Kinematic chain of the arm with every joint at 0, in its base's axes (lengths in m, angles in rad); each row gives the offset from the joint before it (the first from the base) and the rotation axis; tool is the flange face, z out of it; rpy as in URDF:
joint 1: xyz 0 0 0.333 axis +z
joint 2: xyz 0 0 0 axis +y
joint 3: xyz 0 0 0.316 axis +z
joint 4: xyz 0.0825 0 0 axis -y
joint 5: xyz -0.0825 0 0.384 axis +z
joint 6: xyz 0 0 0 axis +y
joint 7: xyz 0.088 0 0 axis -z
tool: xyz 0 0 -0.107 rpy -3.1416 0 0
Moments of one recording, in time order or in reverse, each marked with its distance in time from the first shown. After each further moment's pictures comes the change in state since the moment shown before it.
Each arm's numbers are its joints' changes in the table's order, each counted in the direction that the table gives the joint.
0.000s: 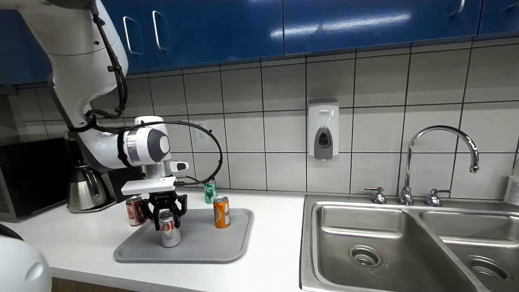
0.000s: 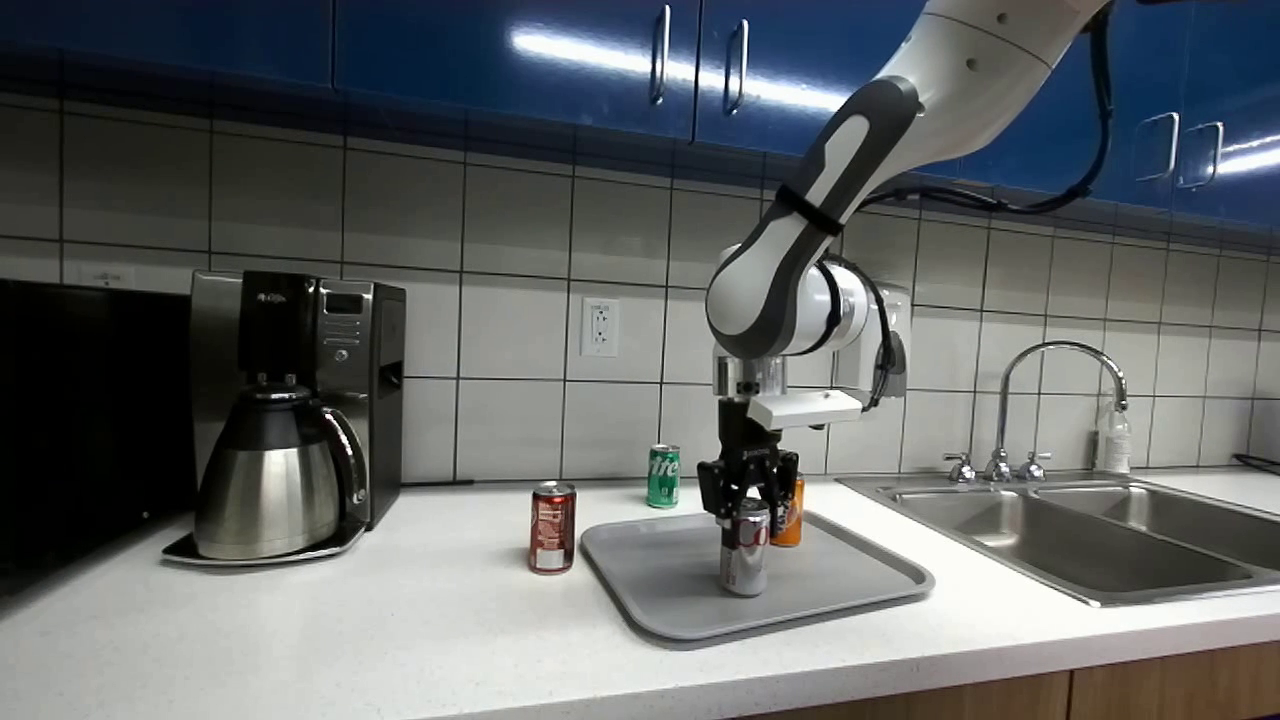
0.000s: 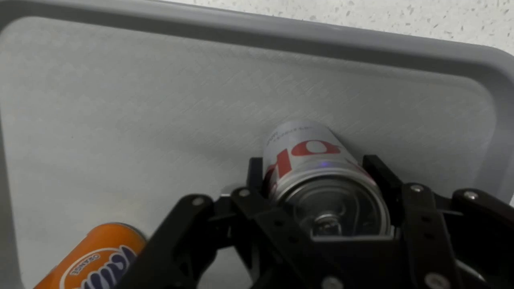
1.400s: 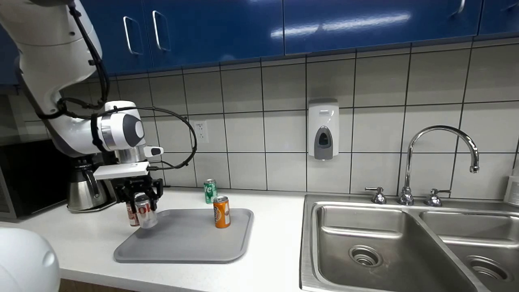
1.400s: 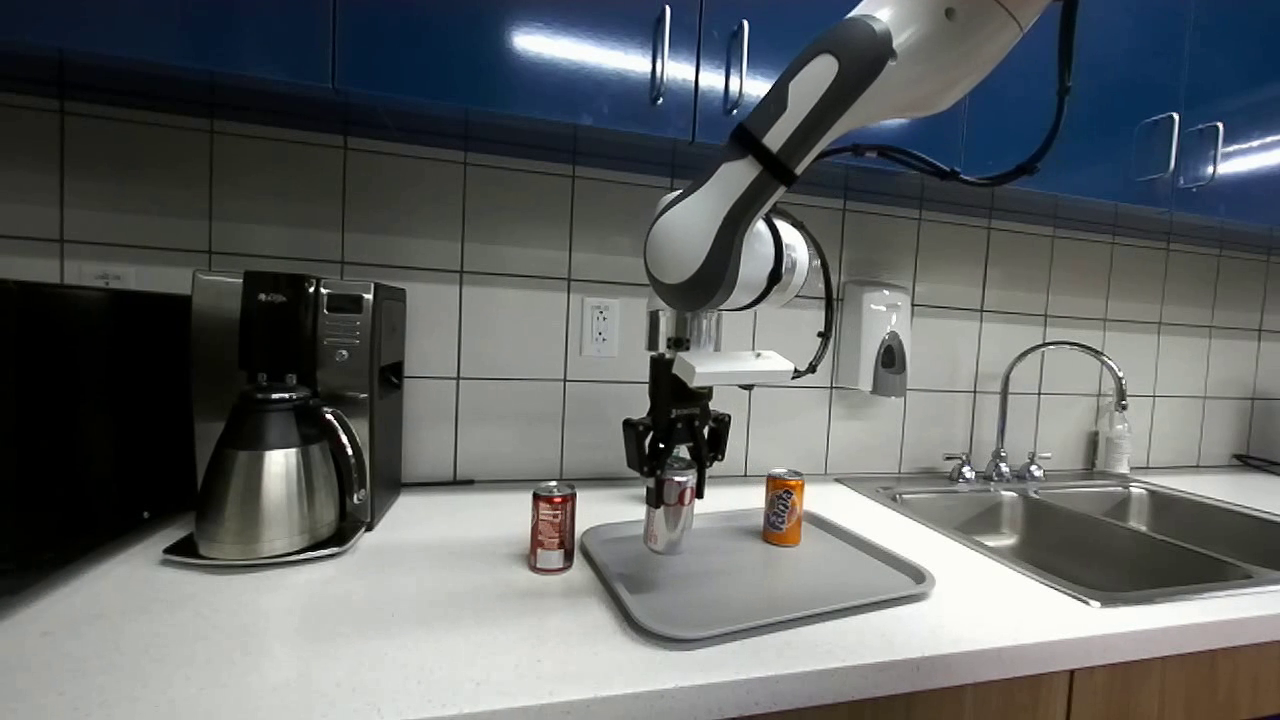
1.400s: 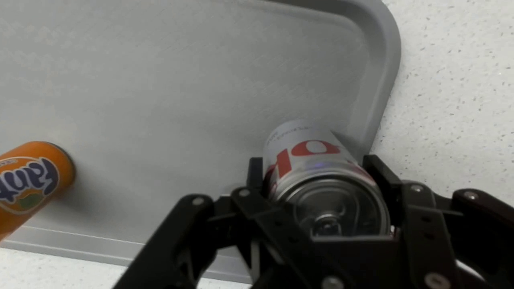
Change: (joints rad) arm 0.107 -0.020 0.045 0.103 0.001 0.047 0.103
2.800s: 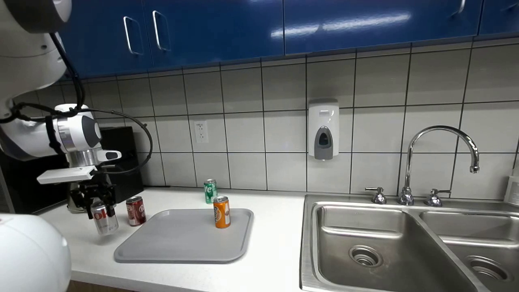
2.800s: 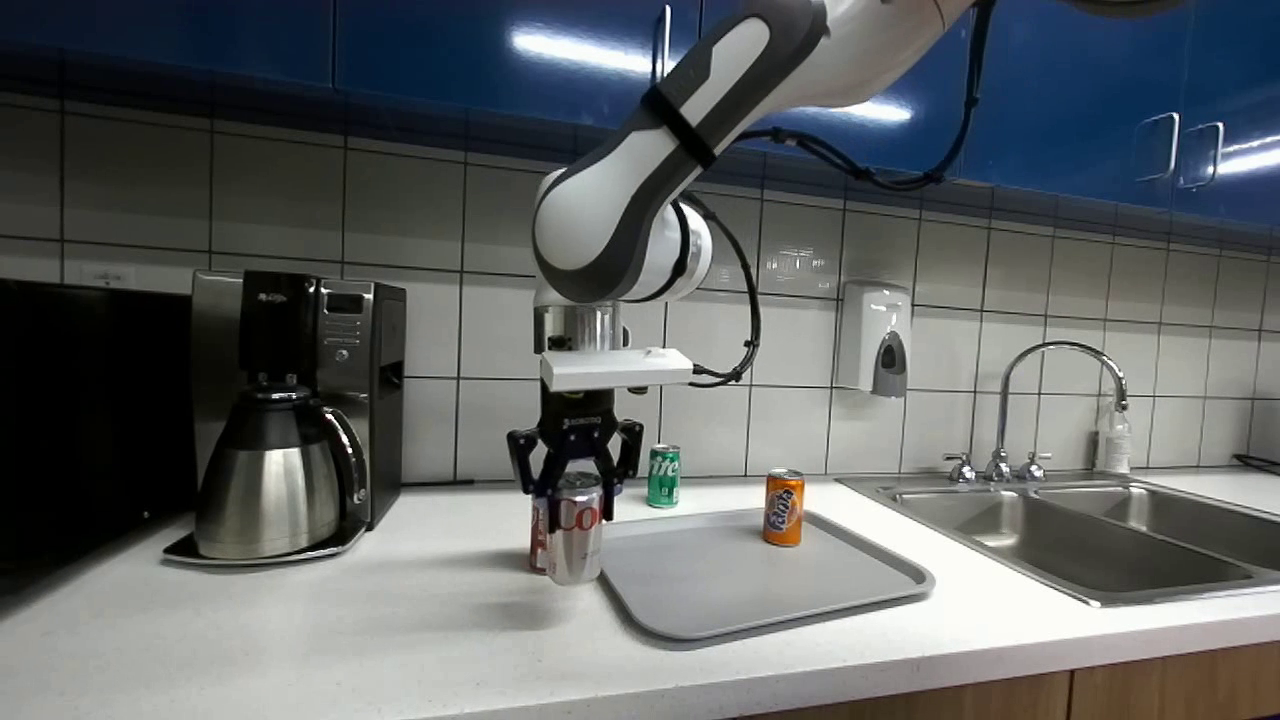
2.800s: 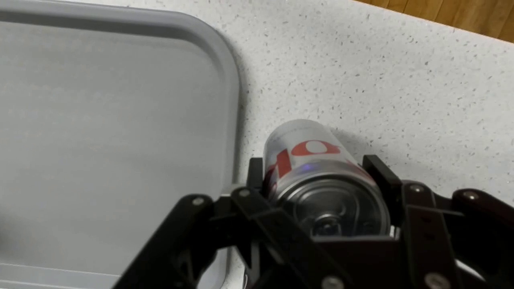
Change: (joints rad) arm 0.188 0.100 0.042 0.148 -0.041 0.108 0.328
